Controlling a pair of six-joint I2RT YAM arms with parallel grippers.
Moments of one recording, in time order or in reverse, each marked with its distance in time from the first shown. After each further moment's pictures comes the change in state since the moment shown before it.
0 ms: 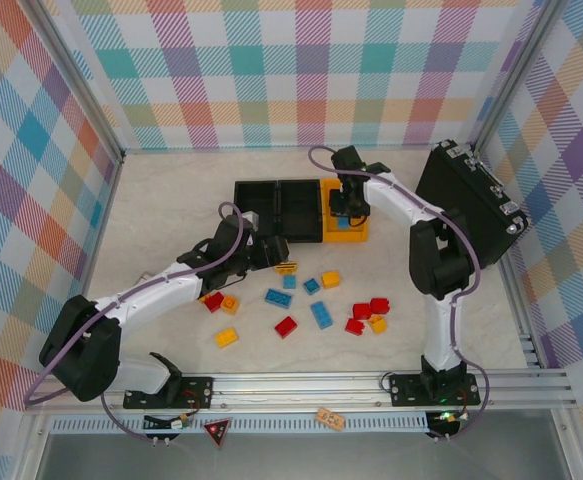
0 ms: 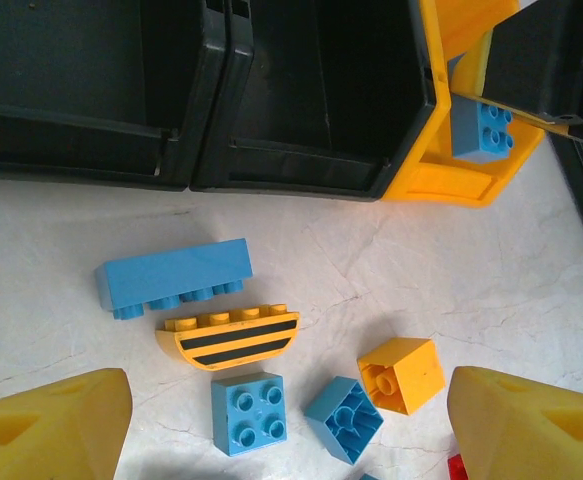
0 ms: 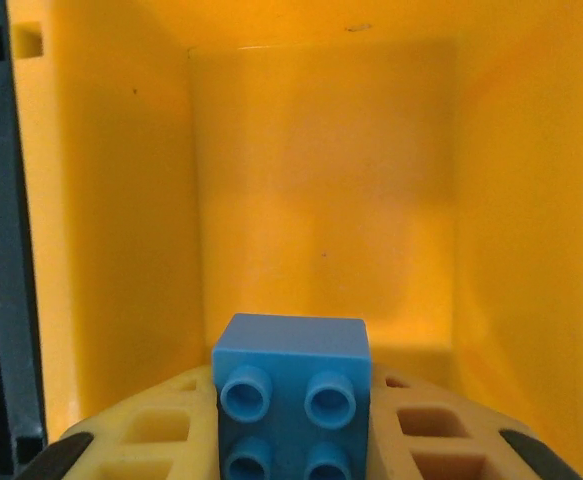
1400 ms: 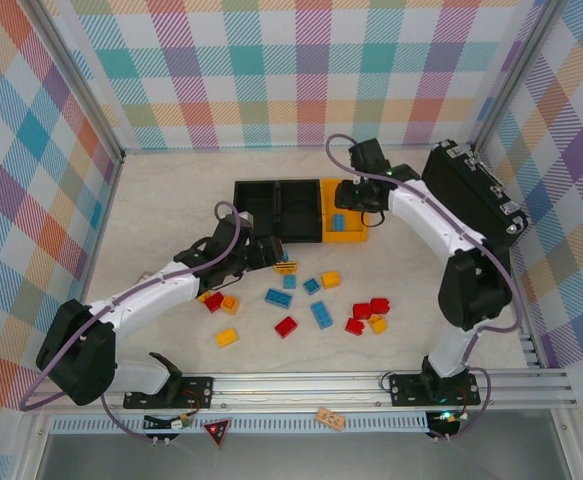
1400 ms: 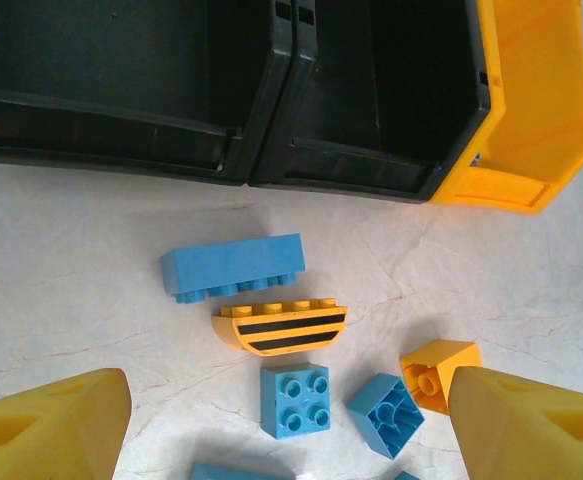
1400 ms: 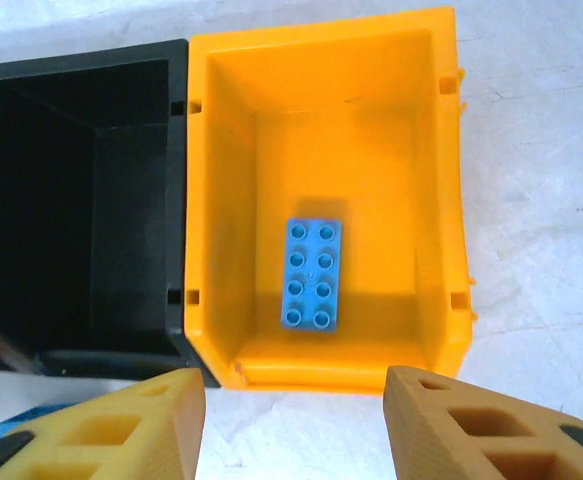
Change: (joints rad) left arm 0.000 -0.024 0.033 -0.127 -0.077 0.005; right arm -0.001 -0.329 -0.192 0.060 -0.023 0.011
